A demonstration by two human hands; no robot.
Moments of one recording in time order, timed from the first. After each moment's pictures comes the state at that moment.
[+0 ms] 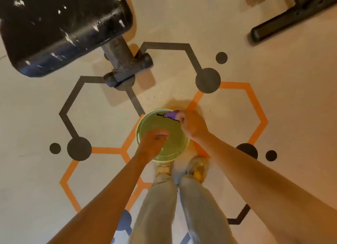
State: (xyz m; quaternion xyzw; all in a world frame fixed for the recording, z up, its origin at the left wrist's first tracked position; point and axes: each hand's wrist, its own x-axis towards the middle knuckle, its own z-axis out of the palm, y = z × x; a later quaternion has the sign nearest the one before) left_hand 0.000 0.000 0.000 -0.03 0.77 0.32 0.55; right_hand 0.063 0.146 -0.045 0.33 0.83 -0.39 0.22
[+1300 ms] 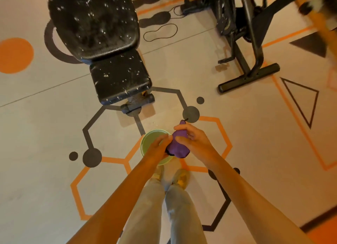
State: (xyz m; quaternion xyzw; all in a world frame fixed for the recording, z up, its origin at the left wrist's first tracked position) left_hand 0.033 0.026 0.293 -0.16 0.66 0.51 0.52; right_hand 0.108 0.147 0.304 0.34 0.65 -0.68 0.07
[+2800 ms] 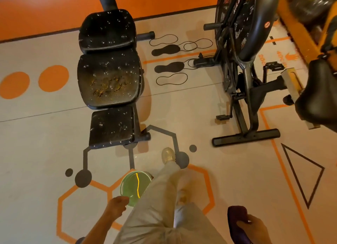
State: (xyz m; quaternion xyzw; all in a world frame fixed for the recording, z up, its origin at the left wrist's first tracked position) left_hand 0.024 0.083 0.306 -0.27 0.78 0.30 0.48; right_hand 0.241 0.475 0.327 0.60 0.63 -0.34 0.36
